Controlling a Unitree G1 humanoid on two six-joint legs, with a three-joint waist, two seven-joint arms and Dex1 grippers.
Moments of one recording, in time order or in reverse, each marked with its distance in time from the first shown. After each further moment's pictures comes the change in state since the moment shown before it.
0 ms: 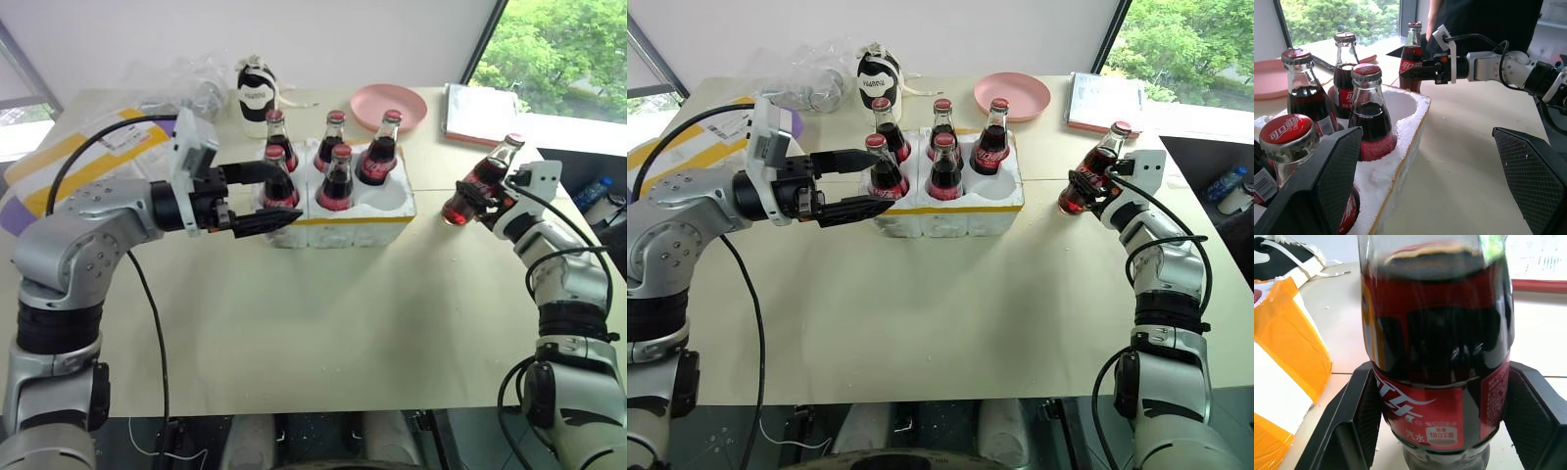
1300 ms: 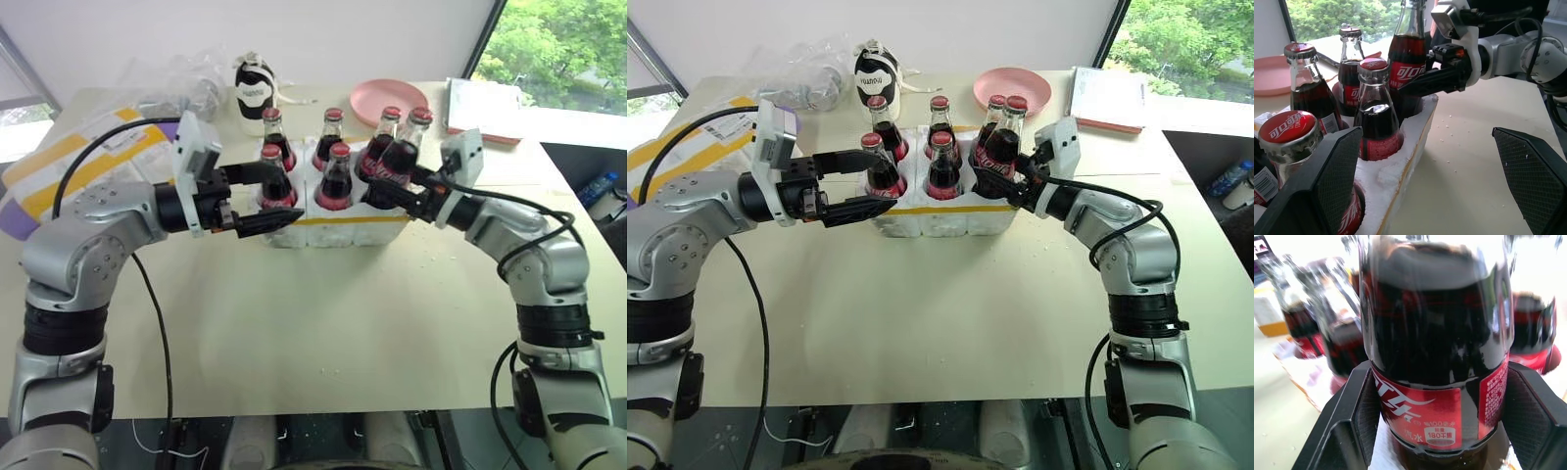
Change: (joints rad) left arm 0.013 -0.016 -0.006 0.001 0.024 -0.024 0.013; right arm -0.017 0.043 0.250 -0.491 0.138 0.311 0.103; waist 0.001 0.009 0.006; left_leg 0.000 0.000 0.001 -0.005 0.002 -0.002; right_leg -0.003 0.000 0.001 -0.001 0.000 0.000
